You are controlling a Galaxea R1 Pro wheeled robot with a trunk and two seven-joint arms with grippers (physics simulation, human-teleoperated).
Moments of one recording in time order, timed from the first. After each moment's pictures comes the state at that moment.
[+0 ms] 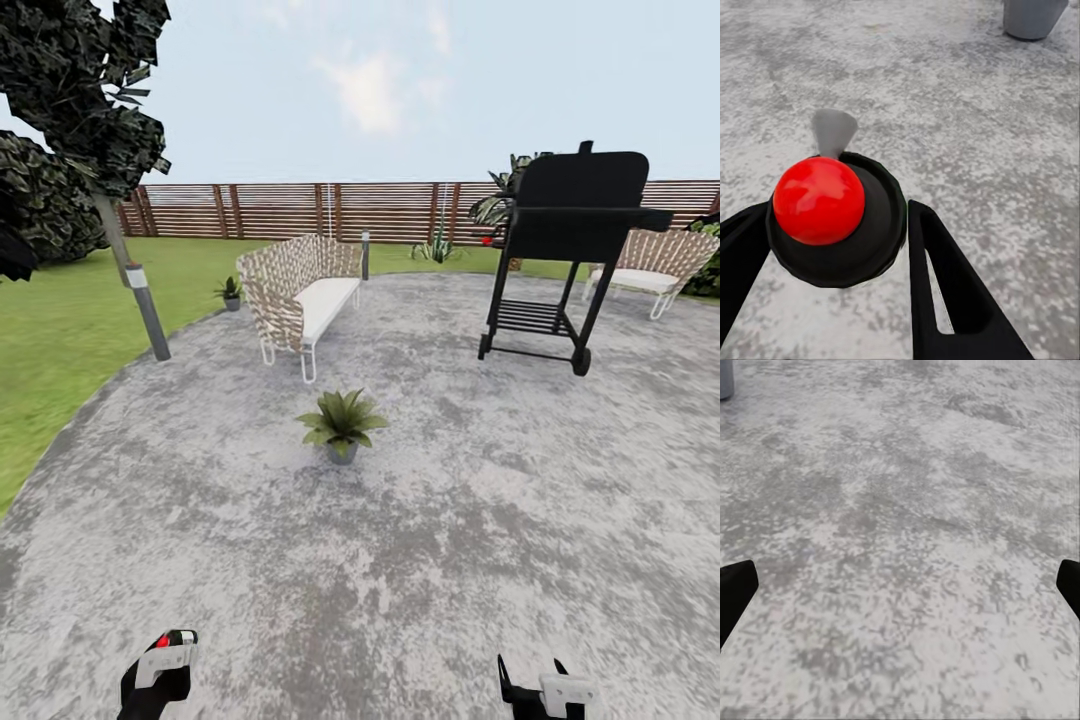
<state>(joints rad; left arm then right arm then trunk) -0.37 0.14 0.37 -0.19 -0.15 -0.66 -0.19 -0.38 -0.08 -0.04 -0.03 0.00 -0.88 -0.06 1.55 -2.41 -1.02</state>
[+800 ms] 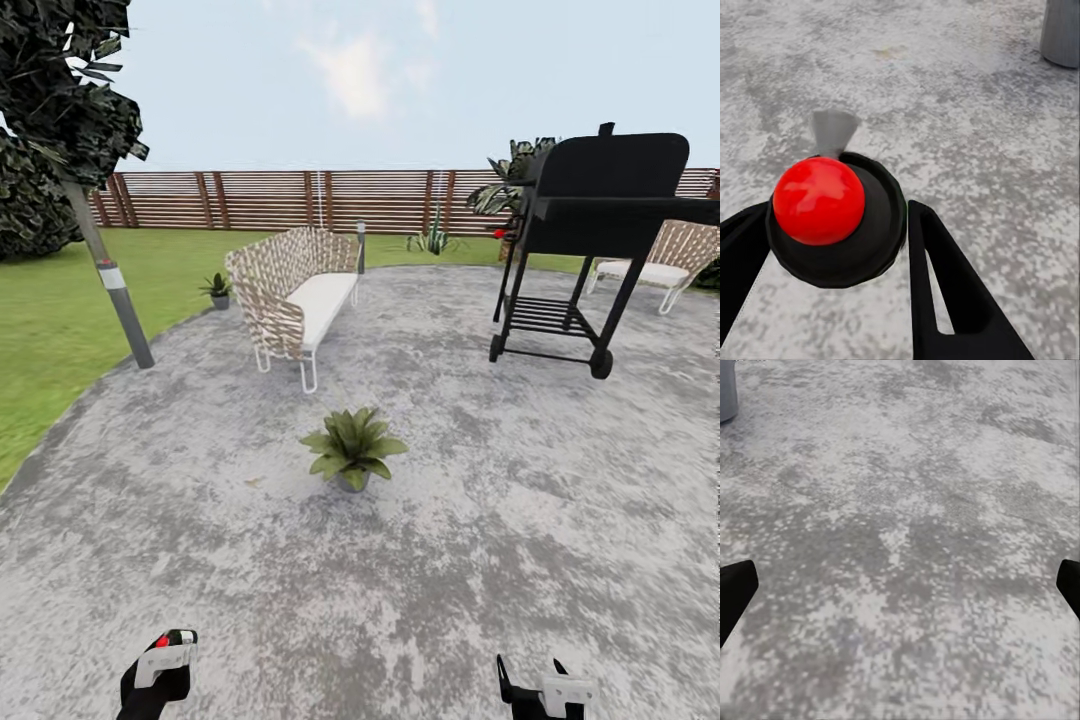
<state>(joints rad) -0.37 0.14 0.37 -0.19 -0.15 -0.66 -0.19 -0.38 -0.08 -0.04 -0.03 0.00 -0.88 -0.06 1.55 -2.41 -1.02</state>
